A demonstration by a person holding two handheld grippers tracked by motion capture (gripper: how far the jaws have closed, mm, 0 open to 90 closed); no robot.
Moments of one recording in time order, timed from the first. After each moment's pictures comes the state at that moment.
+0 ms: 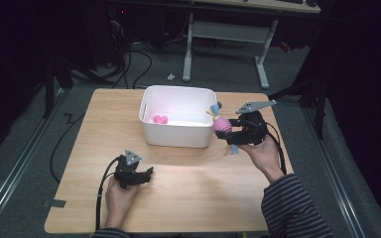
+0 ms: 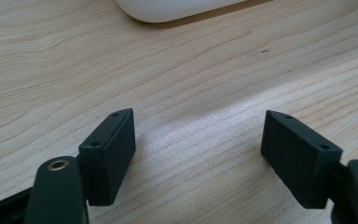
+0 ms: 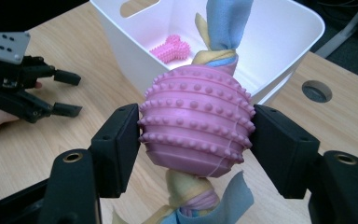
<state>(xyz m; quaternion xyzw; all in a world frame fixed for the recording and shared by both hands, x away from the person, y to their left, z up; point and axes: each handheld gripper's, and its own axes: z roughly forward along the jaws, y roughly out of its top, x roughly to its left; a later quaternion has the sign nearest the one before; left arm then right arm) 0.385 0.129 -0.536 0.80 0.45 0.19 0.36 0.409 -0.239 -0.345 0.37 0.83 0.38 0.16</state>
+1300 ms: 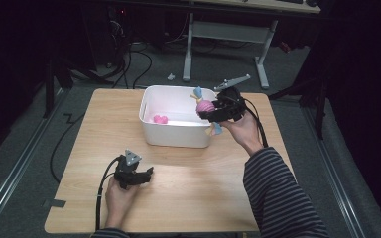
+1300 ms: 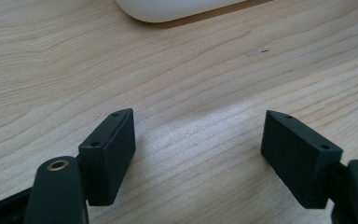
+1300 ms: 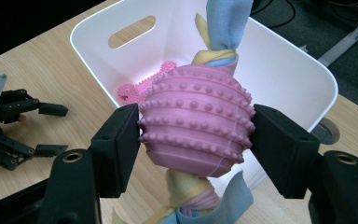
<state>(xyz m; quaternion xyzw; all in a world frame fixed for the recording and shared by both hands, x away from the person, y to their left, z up) 0.385 0.129 -0.536 0.80 0.45 0.19 0.36 0.474 -0.194 -0.330 0.37 0.84 0.36 0.15</state>
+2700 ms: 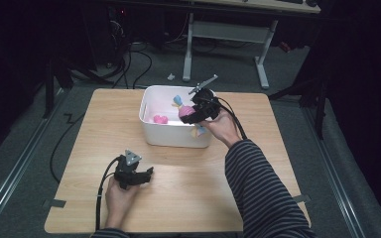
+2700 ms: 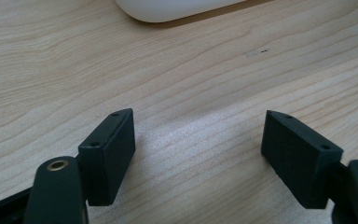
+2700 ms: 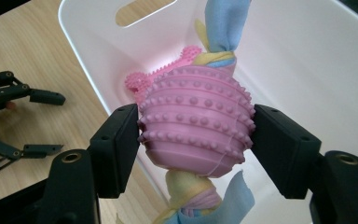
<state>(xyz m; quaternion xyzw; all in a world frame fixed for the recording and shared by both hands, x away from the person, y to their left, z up) 0.385 0.129 -0.535 0.80 0.45 0.19 0.36 0.511 -0.141 -0.365 0.33 0.89 0.31 0.11</state>
